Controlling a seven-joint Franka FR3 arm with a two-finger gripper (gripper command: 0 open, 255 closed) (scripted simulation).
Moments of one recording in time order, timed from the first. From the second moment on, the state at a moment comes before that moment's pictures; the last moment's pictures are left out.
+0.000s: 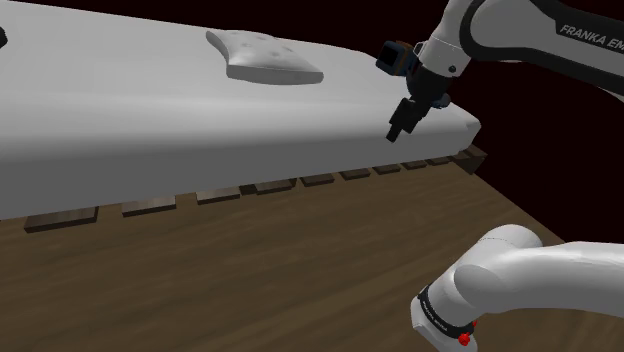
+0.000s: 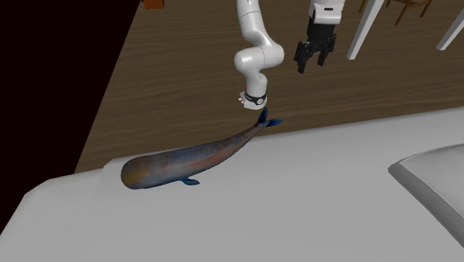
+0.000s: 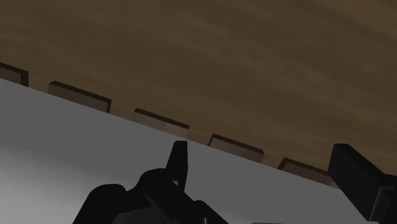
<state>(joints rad) -0.01 -0.76 0.04 -2.30 0.04 1.60 -0.15</state>
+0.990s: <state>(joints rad) 0.00 -0.66 -0.31 -2.23 -0.14 1.69 -0.73</state>
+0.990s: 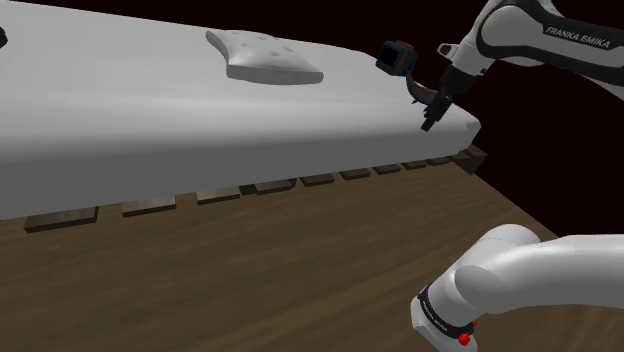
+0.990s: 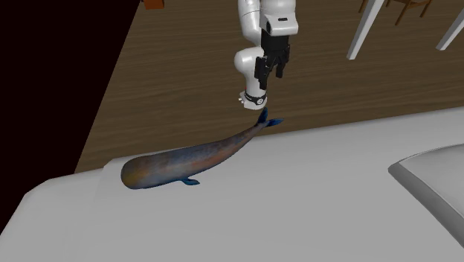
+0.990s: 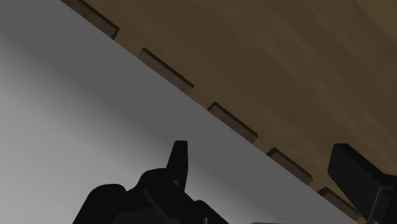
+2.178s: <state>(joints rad) 0.13 0.01 -0.84 -1.61 0.16 1.72 -1.68</state>
